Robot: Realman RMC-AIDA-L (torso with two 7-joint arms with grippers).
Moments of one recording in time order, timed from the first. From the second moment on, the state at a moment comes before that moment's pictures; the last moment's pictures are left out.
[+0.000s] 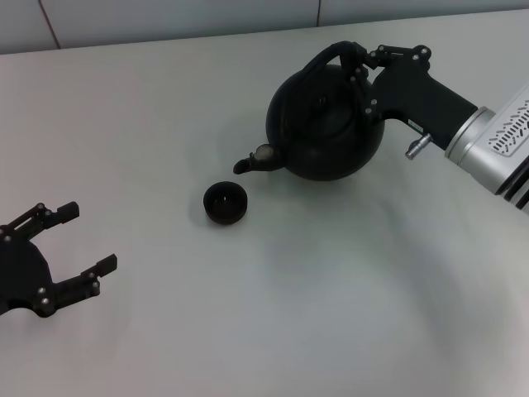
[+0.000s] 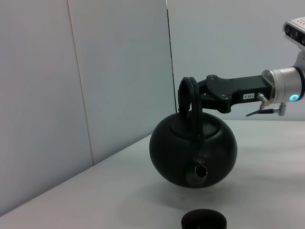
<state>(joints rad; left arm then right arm) -0.32 -2.05 0.47 0.46 1.98 1.65 -0.70 0.63 2.08 0.14 -0.07 -2.04 -1.28 0.15</state>
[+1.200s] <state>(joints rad) -0.32 -2.05 0.47 0.46 1.98 1.65 -0.70 0.65 2.08 0.12 -0.06 -2.04 -1.28 0.02</state>
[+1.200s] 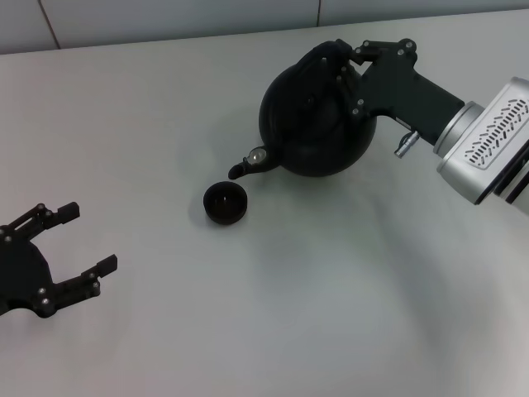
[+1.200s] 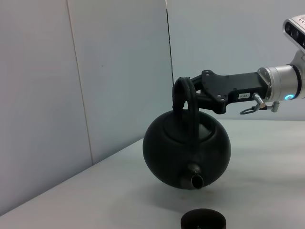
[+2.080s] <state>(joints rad) -0.32 -2.05 0.47 0.46 1.98 1.65 -0.70 0.66 2.08 0.12 -0.07 -2.04 -1.28 0.00</state>
